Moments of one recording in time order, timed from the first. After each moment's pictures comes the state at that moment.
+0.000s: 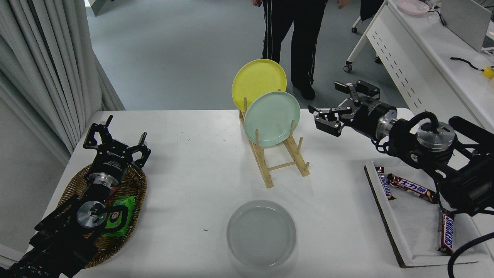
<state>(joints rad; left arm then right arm) -0.50 0.25 -1.08 -0.52 0.11 -0.57 -0.44 0.83 -0.53 0.60 1.05 0.84 -0.06 -0.07</state>
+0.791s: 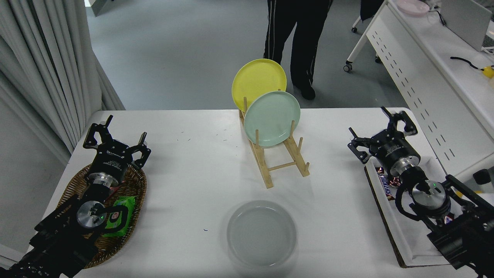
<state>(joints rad) -0.50 0.25 -1.08 -0.52 0.11 -0.57 -0.44 0.43 -0.30 1.02 0.88 0.00 0.23 0.26</state>
